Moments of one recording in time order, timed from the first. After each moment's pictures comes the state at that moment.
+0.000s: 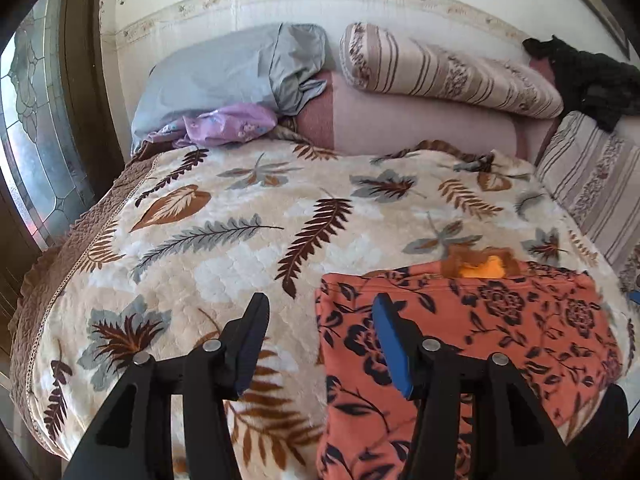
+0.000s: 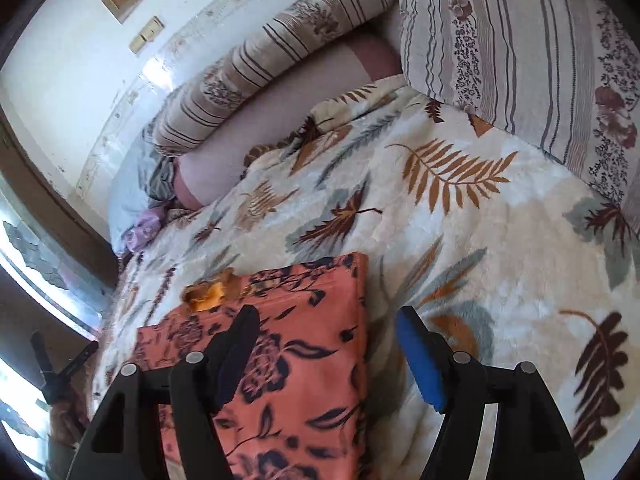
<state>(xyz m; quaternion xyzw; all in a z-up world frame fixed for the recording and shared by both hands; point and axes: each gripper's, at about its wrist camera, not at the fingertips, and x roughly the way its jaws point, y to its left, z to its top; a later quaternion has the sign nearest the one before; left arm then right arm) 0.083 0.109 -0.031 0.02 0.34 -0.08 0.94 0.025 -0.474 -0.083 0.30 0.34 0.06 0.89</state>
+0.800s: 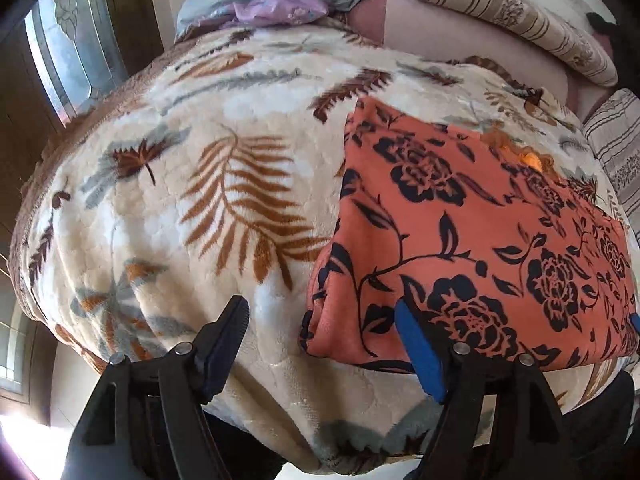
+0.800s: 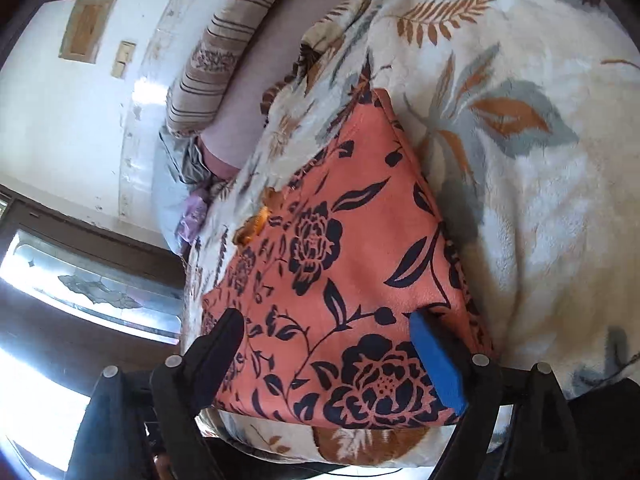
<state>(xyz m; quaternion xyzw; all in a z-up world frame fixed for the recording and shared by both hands) 0.034 0.101 -0.116 -0.02 0.47 0.02 0.88 0.003 -0.427 -0.169 0.44 0.37 0.11 0.81</state>
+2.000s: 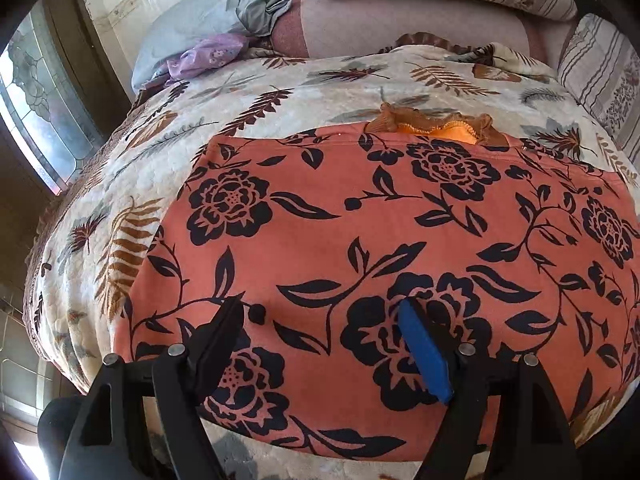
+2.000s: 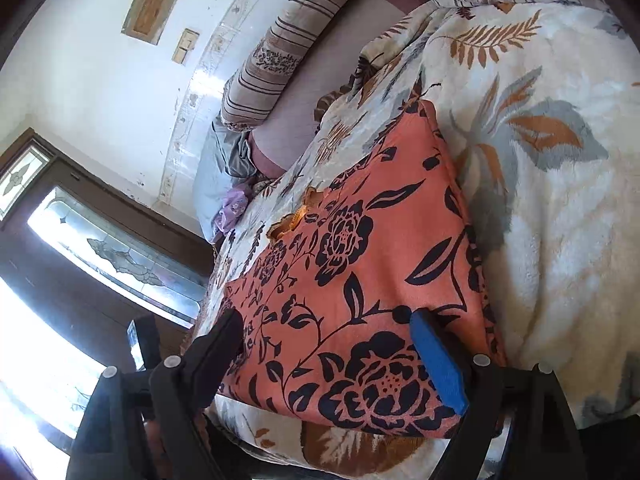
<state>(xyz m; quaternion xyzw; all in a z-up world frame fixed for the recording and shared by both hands) 0.054 -0.057 -0.132 0.08 0.45 0.03 0.89 -0.010 -0.431 -0.188 0.43 0.31 0.18 0.83</state>
